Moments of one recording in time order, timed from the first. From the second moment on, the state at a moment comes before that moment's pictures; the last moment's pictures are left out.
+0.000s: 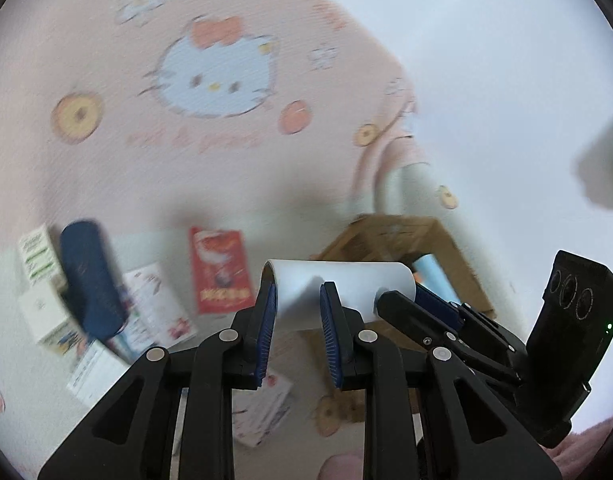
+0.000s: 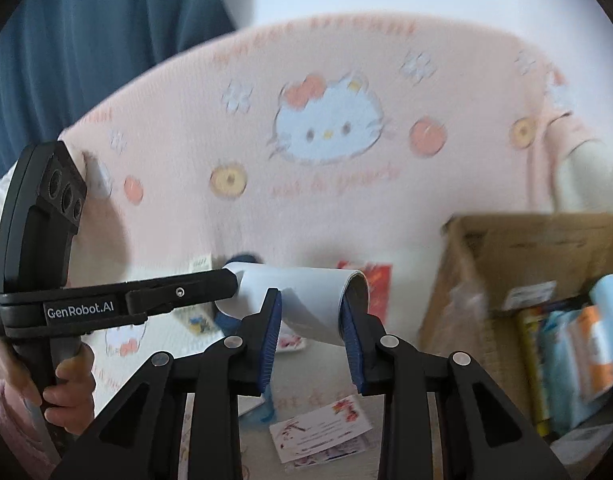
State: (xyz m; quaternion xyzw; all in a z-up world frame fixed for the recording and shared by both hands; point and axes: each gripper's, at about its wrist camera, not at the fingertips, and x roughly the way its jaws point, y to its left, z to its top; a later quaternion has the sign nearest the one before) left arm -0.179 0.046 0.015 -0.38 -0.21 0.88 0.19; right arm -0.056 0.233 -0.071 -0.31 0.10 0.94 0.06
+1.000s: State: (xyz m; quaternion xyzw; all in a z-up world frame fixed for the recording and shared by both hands) left arm -0.350 0.378 0.016 -0.48 -0.10 0.75 0.44; right arm 0.091 0.475 -0.059 -0.24 0.24 0.88 0.34
